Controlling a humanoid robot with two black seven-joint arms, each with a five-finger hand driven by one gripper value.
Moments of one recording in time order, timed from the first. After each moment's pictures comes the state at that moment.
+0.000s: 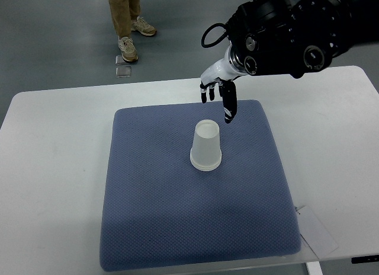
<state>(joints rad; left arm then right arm) -0.02 0.00 -0.06 -0.14 -0.05 0.06 -0.01 2.18 -0.03 -0.99 1.31 -0.25 0.27 -0.11</state>
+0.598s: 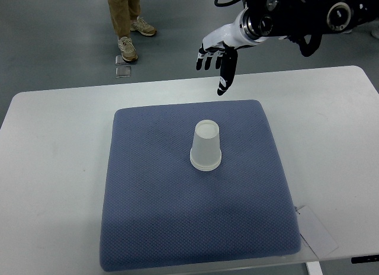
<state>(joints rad) -0.02 0.00 -0.06 -0.14 -0.05 0.06 -0.01 2.16 -0.16 -0.92 1.24 -0.06 0.20 -0.10</state>
